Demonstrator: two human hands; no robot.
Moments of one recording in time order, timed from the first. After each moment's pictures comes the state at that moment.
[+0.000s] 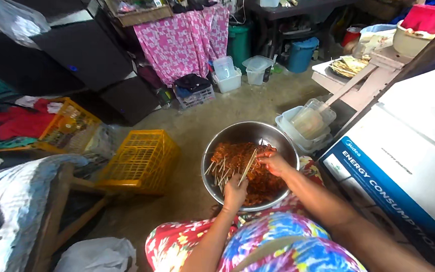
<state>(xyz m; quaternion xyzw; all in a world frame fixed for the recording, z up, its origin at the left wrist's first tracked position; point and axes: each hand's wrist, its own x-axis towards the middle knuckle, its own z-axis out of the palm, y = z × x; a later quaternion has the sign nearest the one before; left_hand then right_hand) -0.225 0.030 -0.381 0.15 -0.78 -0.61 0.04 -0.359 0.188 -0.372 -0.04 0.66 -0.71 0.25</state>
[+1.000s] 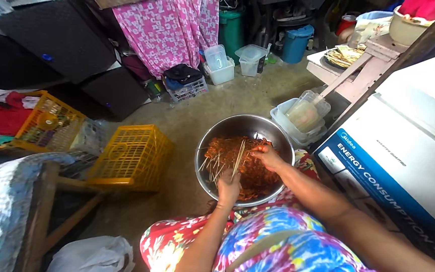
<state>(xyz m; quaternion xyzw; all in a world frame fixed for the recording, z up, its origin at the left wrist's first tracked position) -0.226 0.032 -0.383 0.17 -0.74 -0.65 0.08 -0.359 0.184 -0.381 -0.08 0.67 -0.70 0.24</state>
